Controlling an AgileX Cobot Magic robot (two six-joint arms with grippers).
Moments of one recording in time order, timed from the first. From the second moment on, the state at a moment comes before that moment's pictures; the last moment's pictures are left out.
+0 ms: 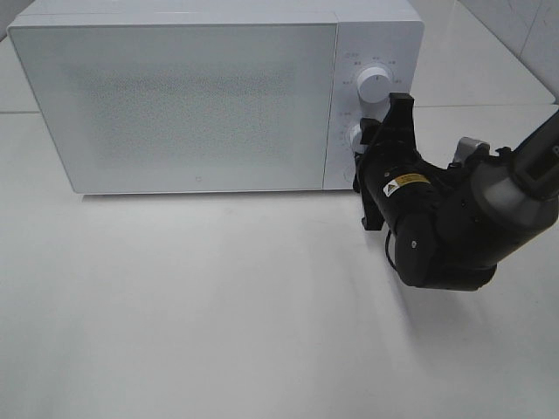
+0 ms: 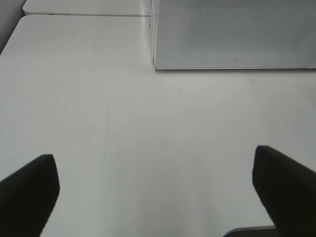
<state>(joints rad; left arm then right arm) -0.01 0.00 -0.52 -0.11 1.08 0.03 0.56 2.09 -0.75 0.56 -1.23 1.53</state>
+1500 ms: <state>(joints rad) -0.01 0.00 -0.52 -0.11 1.08 0.03 0.57 2.09 -0.75 0.60 -1.23 1.63</state>
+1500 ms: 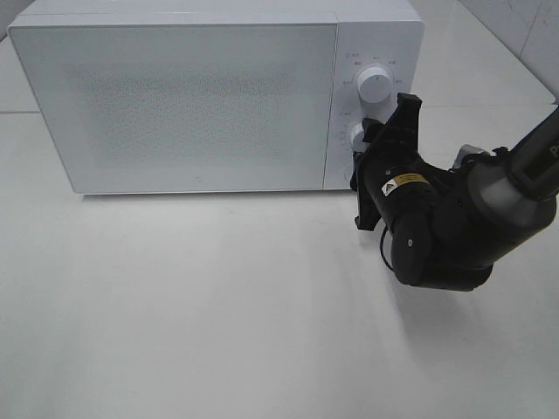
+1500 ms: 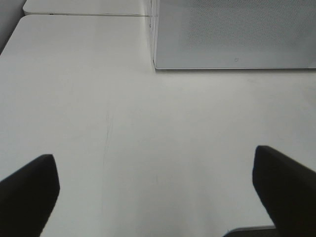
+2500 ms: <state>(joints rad) -0.01 0.00 -0.52 -0.11 1.08 0.03 0.55 2.00 -0.68 0.60 -1.20 1.47</state>
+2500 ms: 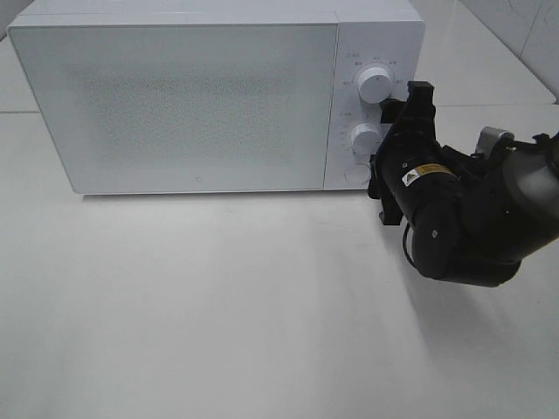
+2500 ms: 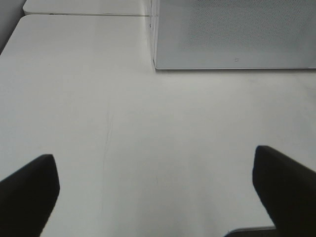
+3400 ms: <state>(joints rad) -0.01 0.00 -0.52 -0.11 1.08 0.03 0.56 1.55 -0.64 0.37 -0.19 0.43</state>
